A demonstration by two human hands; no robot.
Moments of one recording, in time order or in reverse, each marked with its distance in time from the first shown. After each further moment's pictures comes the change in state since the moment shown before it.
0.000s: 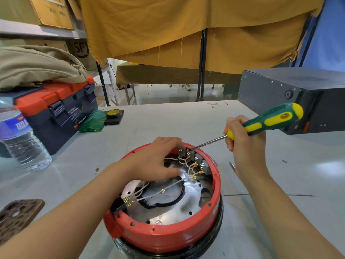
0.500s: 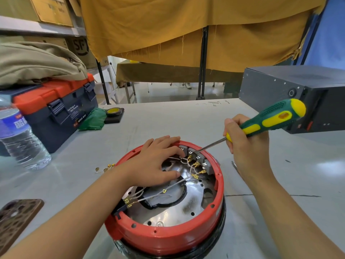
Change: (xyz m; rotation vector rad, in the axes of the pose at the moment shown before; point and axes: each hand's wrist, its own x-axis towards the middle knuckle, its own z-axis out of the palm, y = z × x) left_hand -0.008 -0.011 0.011 0.089 0.017 -0.007; right_hand -0.004 -0.001 0.001 -0.134 -0.089 -0.137
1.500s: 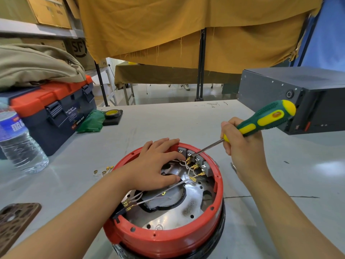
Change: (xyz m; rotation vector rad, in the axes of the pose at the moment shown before) left_hand 0.000 0.001 0.001 0.027 -0.036 -0.014; right_hand 0.003 0.003 0.002 0.041 0.004 0.131
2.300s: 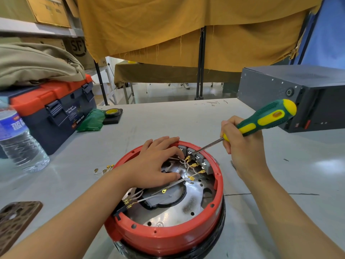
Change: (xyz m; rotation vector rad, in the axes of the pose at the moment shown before) left_hand -0.001 0.000 -0.001 -0.038 0.014 0.004; right_hand -0.004 -0.005 0.002 -0.002 -0.014 -0.012
